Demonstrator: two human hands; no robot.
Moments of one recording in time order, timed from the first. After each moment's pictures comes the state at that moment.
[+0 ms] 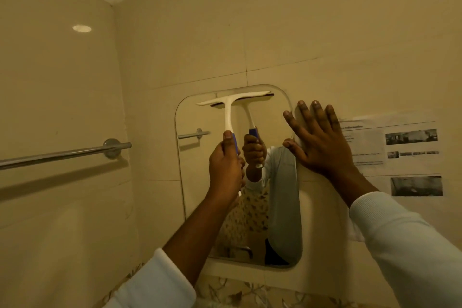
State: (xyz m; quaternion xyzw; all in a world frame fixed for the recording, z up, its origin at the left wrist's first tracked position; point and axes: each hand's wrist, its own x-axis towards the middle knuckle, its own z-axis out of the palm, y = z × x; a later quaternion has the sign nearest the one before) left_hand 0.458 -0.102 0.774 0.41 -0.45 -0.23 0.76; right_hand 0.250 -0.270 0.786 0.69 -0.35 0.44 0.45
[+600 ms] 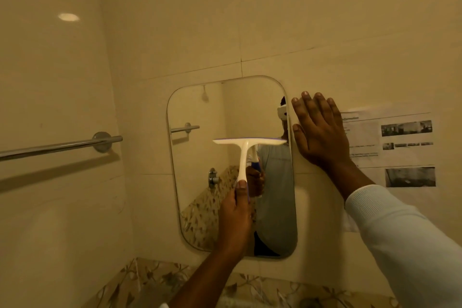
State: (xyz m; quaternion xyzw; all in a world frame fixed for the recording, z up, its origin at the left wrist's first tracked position) left_hand 0.442 -0.093 0.666 0.48 -0.49 -0.23 0.69; right_hand 0.249 -0.265 0.782 0.67 -0.33 0.53 0.40
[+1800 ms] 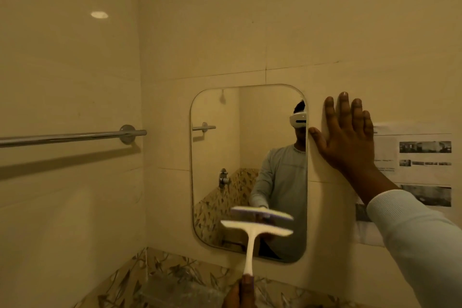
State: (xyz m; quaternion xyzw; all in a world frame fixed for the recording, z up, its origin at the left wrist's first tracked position) left_hand 0.451 -0.078 0.515 0.58 -0.27 -0.33 0.69; right_hand 0.239 -0.265 0.793 0.65 -0.44 0.50 0.36
